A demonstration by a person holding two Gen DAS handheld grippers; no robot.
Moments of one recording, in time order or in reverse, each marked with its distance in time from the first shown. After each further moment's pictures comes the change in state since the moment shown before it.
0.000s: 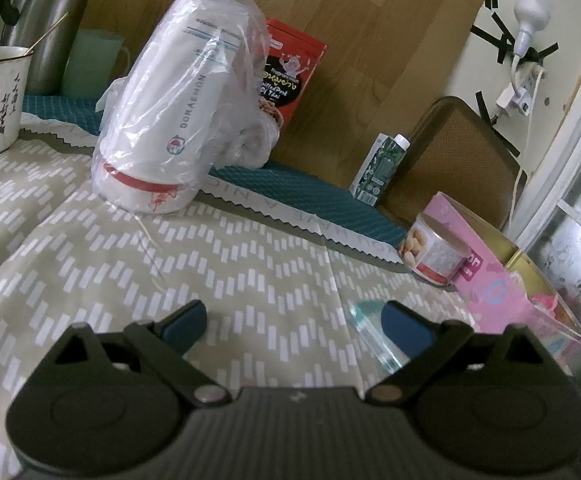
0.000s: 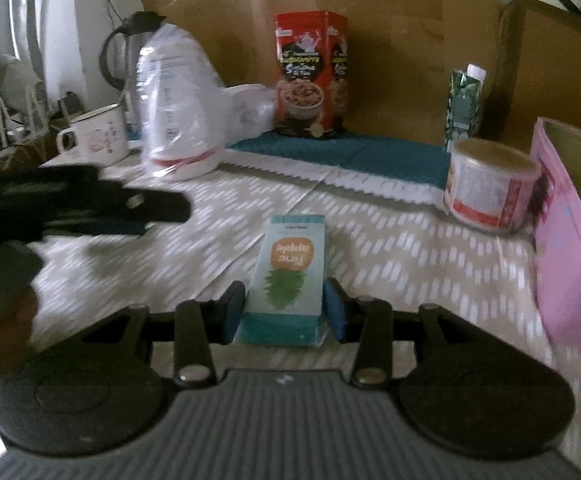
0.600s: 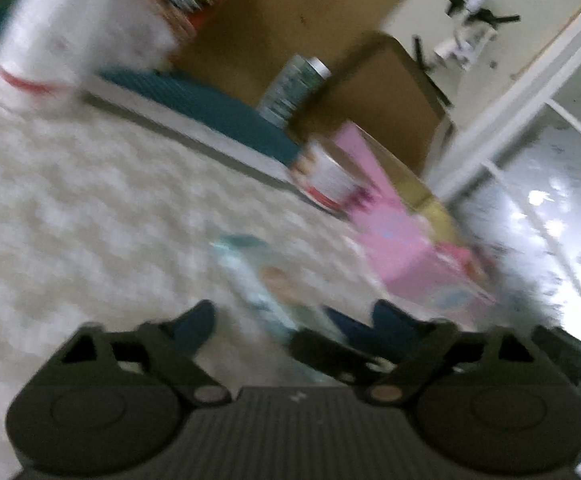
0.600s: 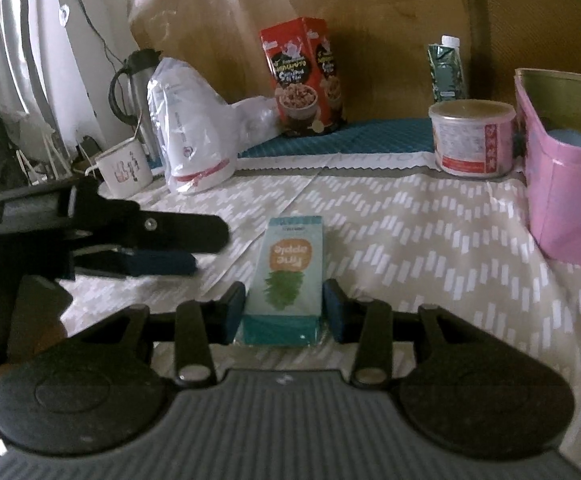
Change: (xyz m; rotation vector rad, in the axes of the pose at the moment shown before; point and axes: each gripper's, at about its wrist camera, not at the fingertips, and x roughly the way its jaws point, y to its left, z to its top) left arm 0.012 -0.051 -0.016 -0.092 0.259 -0.292; right arm -0.028 -0.012 -0.020 0.136 -0.077 0.076
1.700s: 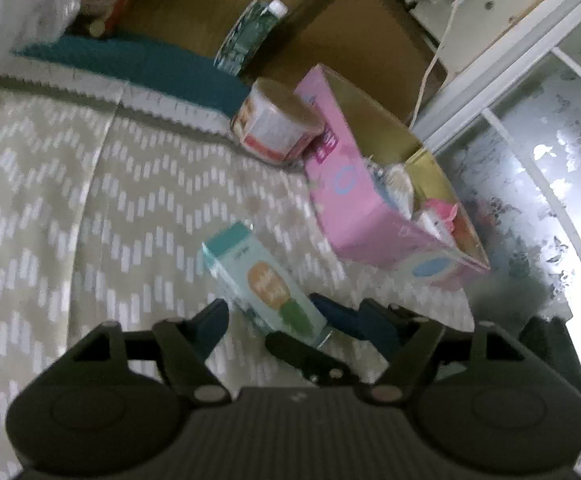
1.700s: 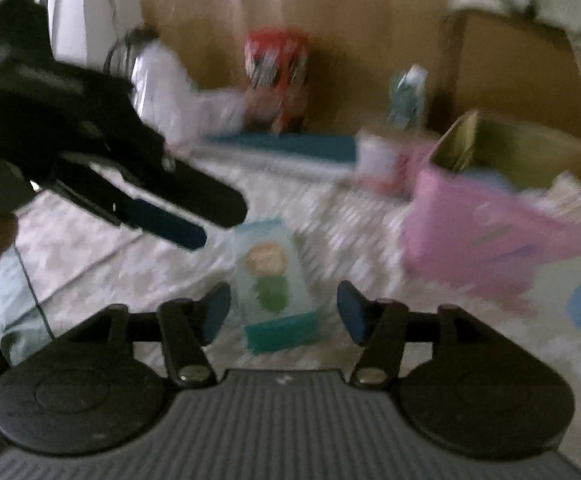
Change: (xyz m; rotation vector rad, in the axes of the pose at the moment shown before) left arm 0.050 -0.059 0.004 0.024 0.147 0.064; right arm -0.026 -0.041 -0.004 -0.213 0.050 -0.084
